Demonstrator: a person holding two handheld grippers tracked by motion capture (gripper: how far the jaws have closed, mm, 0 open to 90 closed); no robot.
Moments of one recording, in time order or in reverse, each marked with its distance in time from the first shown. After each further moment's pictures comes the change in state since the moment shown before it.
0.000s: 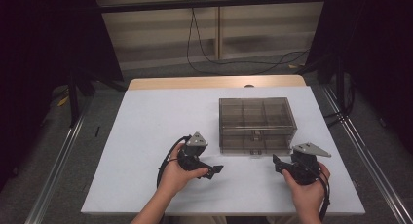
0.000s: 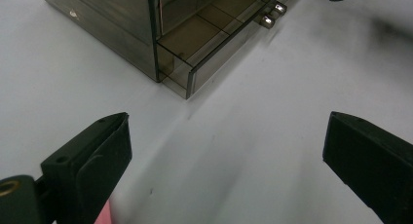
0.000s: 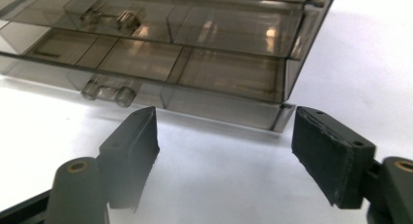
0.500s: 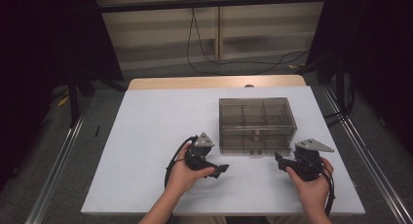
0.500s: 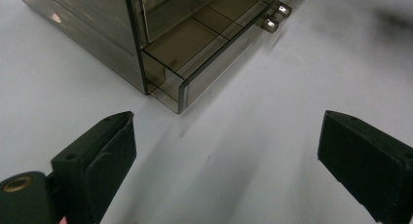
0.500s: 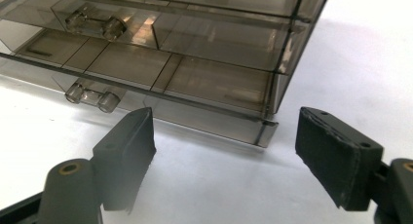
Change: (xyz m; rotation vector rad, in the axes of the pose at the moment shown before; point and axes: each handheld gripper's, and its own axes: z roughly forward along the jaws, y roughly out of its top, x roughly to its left) left arm -0.004 0.003 0.018 -0.007 0.007 0.009; right arm -0.015 0.005 0.006 0.003 0.035 -0.044
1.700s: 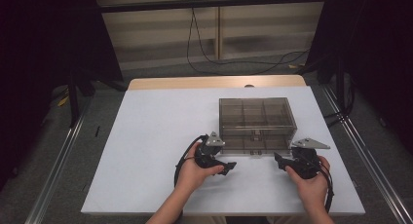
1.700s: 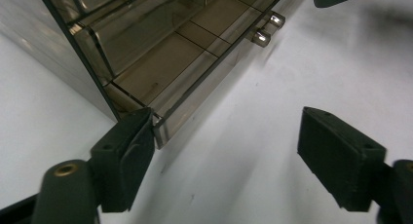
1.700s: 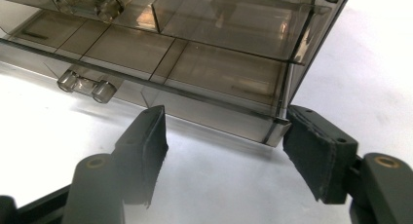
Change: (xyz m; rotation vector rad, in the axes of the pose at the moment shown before) left arm -0.010 0.015 0.017 0.018 0.001 0.046; right arm -0.003 -0.001 0.010 0.051 0.029 -0.019
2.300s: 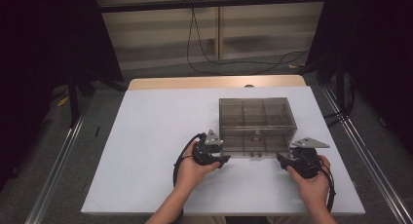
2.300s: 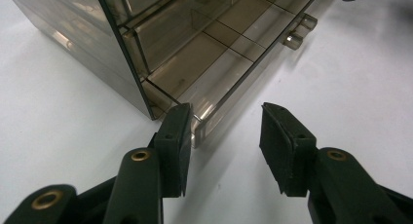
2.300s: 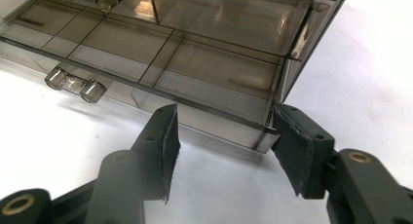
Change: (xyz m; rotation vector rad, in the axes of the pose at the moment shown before) left arm 0.003 0.001 -0.005 0.021 0.078 0.007; right arm -0.001 0.002 -0.003 0.034 -0.007 -0.032
